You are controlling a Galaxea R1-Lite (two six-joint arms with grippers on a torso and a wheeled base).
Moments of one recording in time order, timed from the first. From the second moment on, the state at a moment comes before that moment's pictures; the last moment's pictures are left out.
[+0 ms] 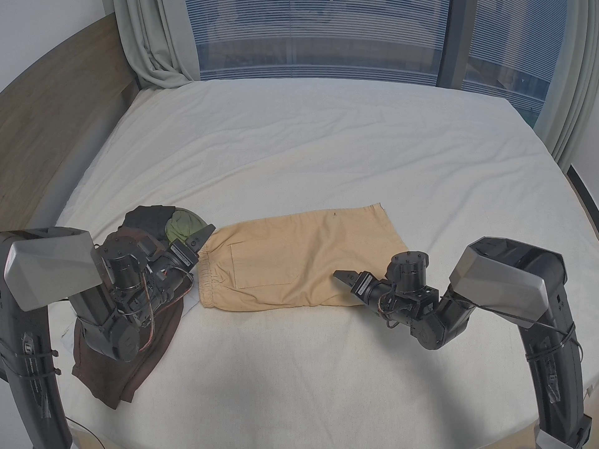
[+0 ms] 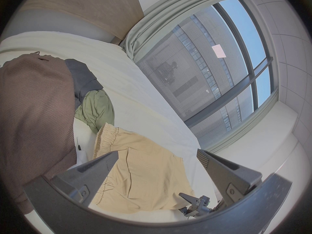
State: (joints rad) left arm -0.19 2.27 -0.65 -1.55 -0.16 -0.83; right arm 0.44 2.57 -1.14 -1.00 0.10 0.92
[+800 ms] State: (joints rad) left arm -0.19 2.27 -0.63 -1.55 -0.18 -0.83; right arm 0.43 2.61 -1.16 -1.05 0.05 0.95
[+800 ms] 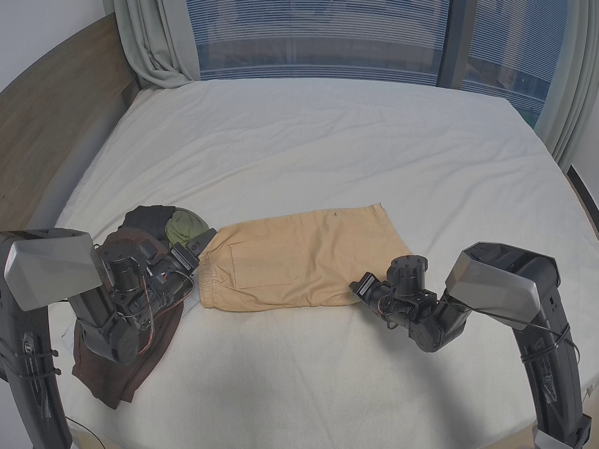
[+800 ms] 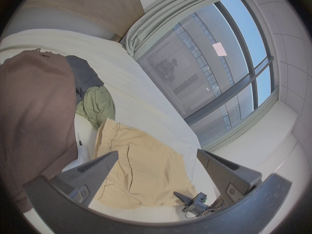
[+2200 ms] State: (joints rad) left arm -0.19 2.25 -0.54 -1.55 -0.28 -0.77; right arm 0.43 2.43 -0.42 -1.39 0.04 0.77
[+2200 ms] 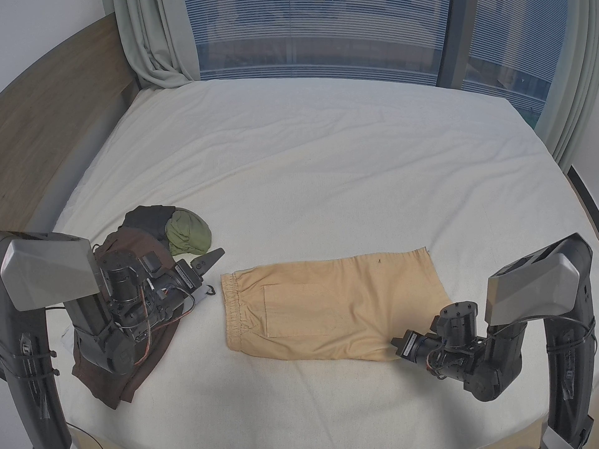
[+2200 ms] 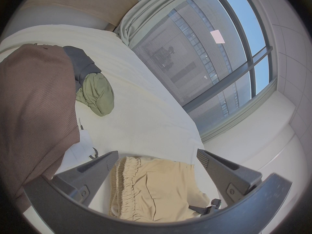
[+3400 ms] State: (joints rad) left arm -0.19 2.21 -0.44 -1.55 -0.48 -0.71; right arm 0.61 2.32 -0.10 -1.54 0.10 0.70
